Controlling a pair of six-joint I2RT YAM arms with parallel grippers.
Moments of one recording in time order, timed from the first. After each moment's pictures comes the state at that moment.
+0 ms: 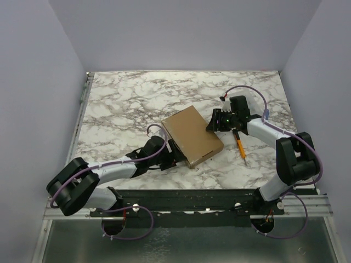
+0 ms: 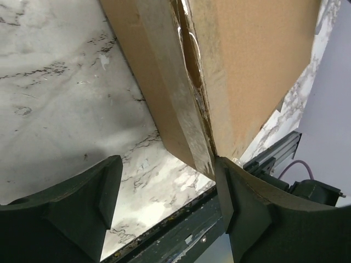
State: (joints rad) left arm -0.80 1.30 0.45 0.19 0.12 -1.16; right arm 0.29 1.61 0.94 -0.16 -0.38 0.26
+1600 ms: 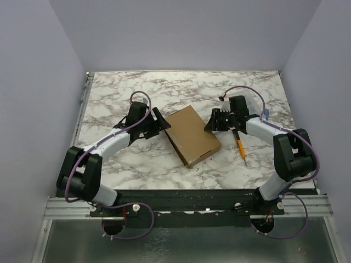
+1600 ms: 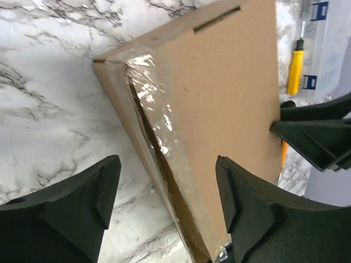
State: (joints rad) left arm -0.39 1.42 0.81 -0.08 0.24 -0.84; right arm 0.29 1.66 0.95 -0.11 -0.44 0.29
